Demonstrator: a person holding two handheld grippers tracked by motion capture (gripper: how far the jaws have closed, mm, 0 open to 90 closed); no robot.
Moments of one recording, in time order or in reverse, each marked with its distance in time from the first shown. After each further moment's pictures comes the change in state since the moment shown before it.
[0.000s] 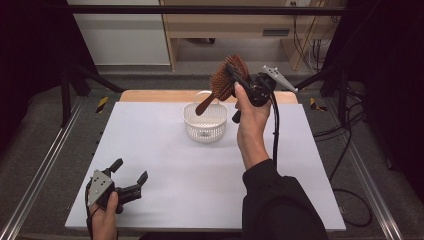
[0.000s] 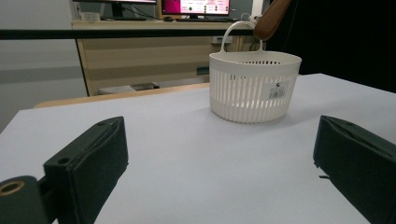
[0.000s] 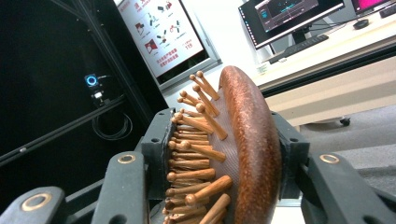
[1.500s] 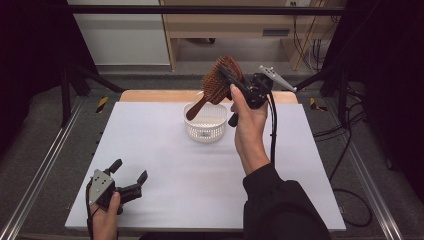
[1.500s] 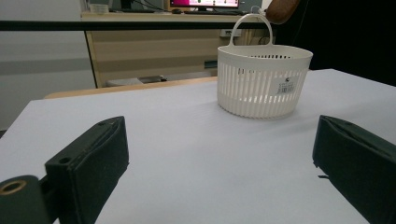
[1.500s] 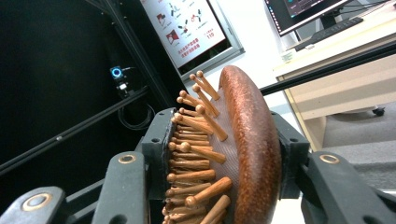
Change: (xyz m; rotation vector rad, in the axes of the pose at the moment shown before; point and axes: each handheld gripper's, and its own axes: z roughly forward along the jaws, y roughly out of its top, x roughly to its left) left arm -0.001 0.000 0.001 0.031 0.037 -0.013; right arm 0.020 0.003 -0.008 0.049 0.090 0.034
